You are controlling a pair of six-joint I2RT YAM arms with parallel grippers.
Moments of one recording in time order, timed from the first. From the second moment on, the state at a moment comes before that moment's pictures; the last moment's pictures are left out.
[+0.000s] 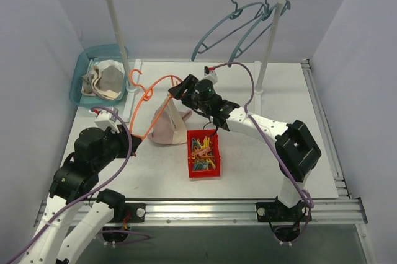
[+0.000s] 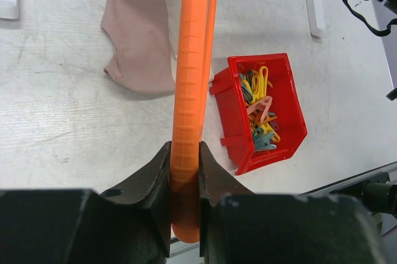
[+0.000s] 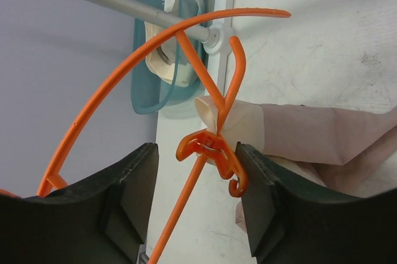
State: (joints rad) left arm -0.39 0.53 0.85 -0.78 0.03 -0.49; right arm 0.78 1.78 1.27 0.21 0.15 1.04
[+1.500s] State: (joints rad) left arm -0.39 0.55 0.81 -0.74 -0.06 -0.49; right arm 0.76 1.47 1.03 0.11 0.10 0.82
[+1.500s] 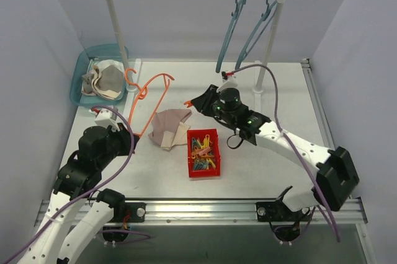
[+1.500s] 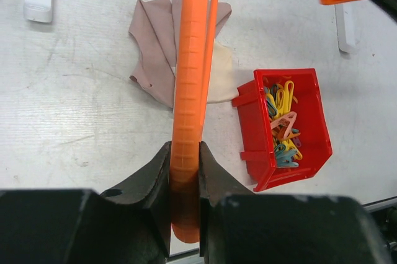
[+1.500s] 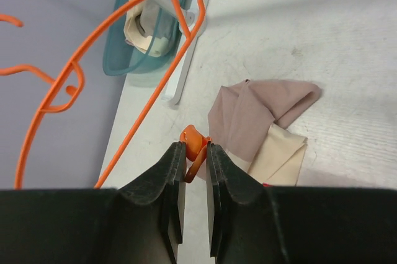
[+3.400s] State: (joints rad) left arm -0.39 1.38 1.71 -0.67 -0.16 0.01; right arm 1.01 0.97 0.76 -0.43 0.41 0.69
